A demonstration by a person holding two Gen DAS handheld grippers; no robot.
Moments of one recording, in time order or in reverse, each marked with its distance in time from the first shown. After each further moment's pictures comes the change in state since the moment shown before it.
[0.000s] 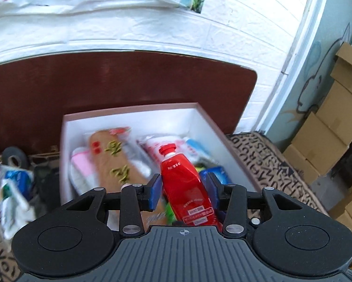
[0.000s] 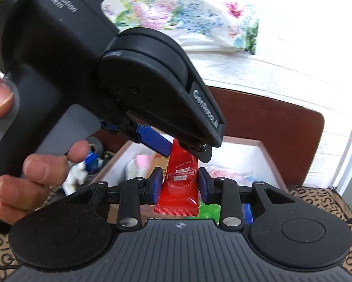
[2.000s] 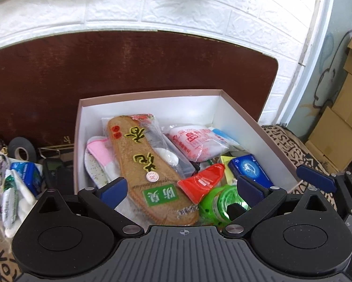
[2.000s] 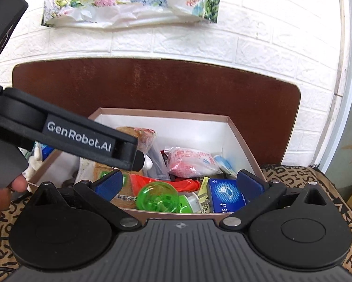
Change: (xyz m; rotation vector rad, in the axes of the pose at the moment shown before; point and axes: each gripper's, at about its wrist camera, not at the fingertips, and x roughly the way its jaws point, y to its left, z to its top) left arm 0.023 0.029 -0.040 0.024 -0.034 0.090; right arm 0.062 -0.024 -0.010 0.056 0.059 -0.118
